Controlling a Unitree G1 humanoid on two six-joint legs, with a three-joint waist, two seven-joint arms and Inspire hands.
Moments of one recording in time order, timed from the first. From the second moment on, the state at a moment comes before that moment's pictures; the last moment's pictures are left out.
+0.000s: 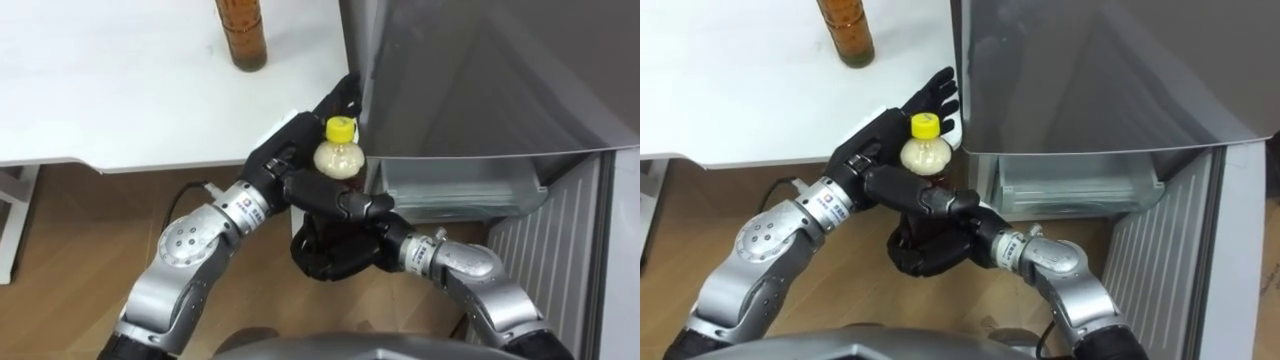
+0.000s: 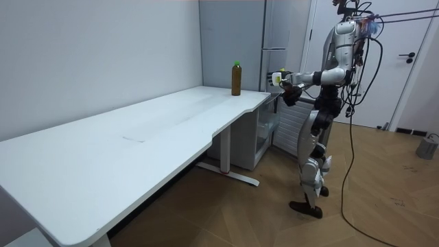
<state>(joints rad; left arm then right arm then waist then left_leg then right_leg) 0.17 0.24 -0.31 -0.14 -0.32 0.07 -0.38 0.12 -0.23 0.35 0.27 0.15 0.09 0.66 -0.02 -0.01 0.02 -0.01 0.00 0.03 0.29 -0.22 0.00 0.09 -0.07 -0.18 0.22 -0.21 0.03</state>
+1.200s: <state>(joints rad) 0.09 0.17 -0.04 -0.59 -0.46 -0.14 -0.28 0.18 -0.24 0.28 0.31 0.04 0.08 0.65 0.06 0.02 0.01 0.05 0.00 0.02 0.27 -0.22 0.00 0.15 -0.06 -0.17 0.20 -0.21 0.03</state>
